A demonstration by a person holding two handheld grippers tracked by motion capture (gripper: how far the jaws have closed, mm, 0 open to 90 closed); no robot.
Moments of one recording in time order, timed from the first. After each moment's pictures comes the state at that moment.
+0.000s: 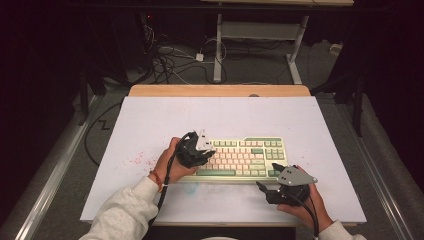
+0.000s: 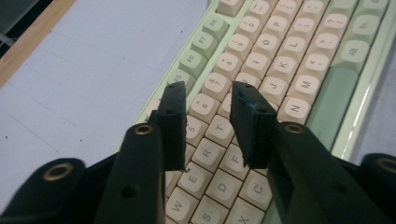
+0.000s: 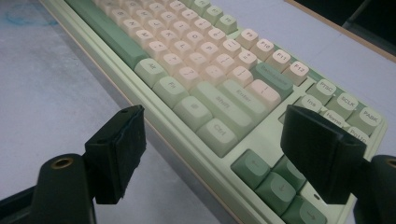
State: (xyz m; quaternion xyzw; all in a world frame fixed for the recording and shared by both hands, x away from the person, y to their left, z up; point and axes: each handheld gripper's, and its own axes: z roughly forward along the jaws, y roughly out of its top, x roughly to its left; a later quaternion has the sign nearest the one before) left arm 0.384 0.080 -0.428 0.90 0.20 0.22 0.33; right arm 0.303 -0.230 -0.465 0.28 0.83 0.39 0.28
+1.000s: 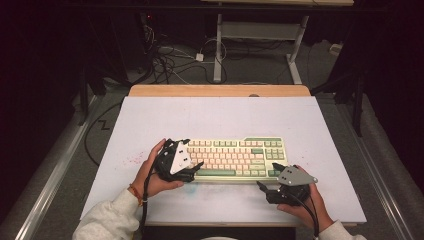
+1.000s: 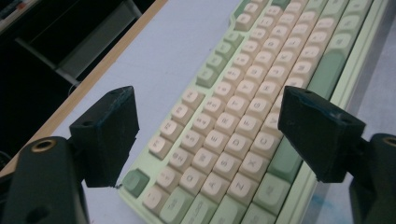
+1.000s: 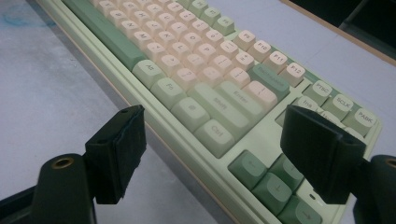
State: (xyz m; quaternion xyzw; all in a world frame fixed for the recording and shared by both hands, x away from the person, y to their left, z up) left arm 0.337 0.130 -0.433 0.85 0.19 0.32 0.37; right arm 0.303 -0.230 -0.463 0.28 0.83 0.39 0.29
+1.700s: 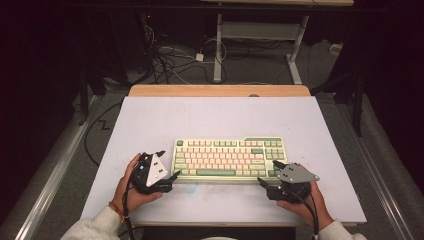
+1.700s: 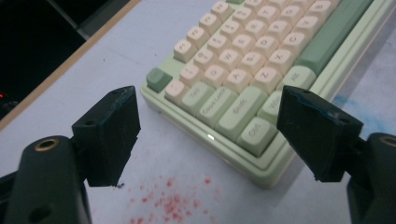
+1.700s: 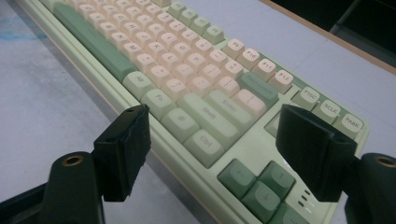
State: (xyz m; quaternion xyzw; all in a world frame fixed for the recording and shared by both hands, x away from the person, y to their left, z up) left arm 0.311 0.185 -0.468 0.85 0.25 0.32 0.35; right arm 0.308 -0.230 -0.458 0.29 0.82 0.39 0.29
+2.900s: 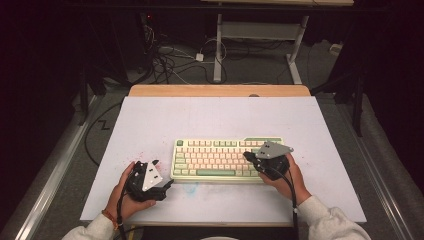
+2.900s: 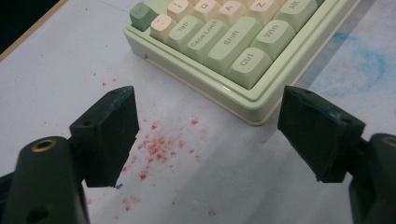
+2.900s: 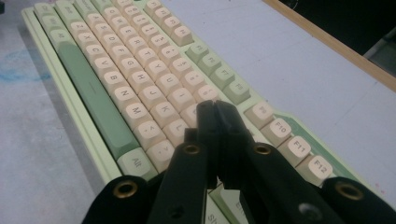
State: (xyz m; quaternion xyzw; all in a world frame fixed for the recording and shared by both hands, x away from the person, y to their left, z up) left arm 0.305 0.196 -0.483 0.86 0.27 0.29 0.32; right arm 0.366 -0.182 -0.440 0.23 0.86 0.39 0.25
